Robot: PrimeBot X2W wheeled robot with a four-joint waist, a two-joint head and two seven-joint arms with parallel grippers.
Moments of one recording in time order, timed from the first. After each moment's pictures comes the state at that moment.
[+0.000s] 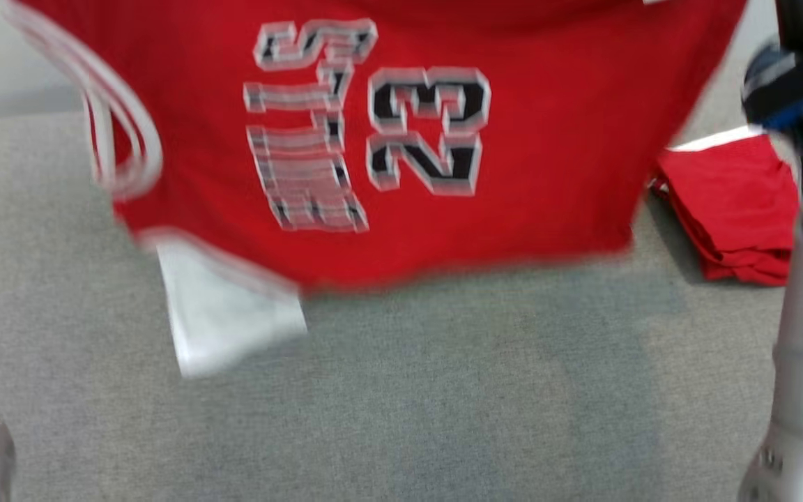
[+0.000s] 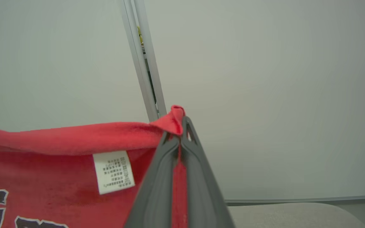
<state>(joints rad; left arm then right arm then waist) -1.00 0.34 -0.12 0.04 -0.52 0.03 0.37 -0.78 -0.06 -0.17 0.04 0.33 0.13 0.39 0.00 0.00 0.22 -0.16</state>
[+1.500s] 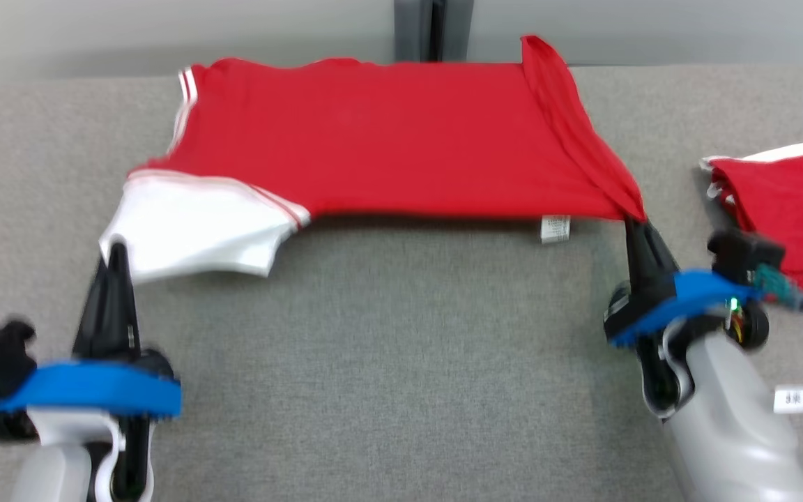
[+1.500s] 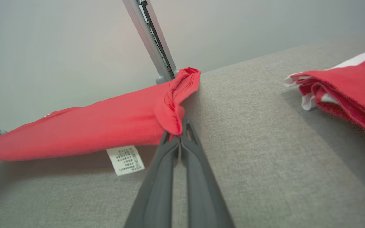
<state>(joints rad) -0.22 0.24 -0.07 0.11 -0.65 -0.03 -0.10 -0.64 -0.05 0.00 0.84 0.37 0.13 -0.26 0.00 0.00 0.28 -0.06</state>
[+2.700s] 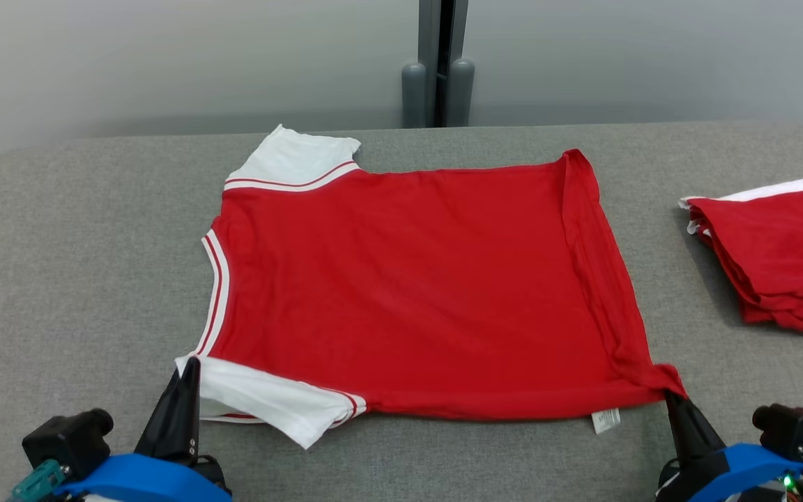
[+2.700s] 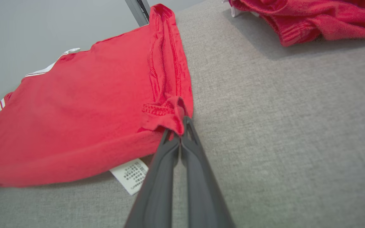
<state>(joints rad) 0.13 0.26 -0.18 -0.12 -0.63 0.05 0.06 0.01 -0.05 -0.09 0.28 0.40 0.13 0.01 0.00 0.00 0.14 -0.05</state>
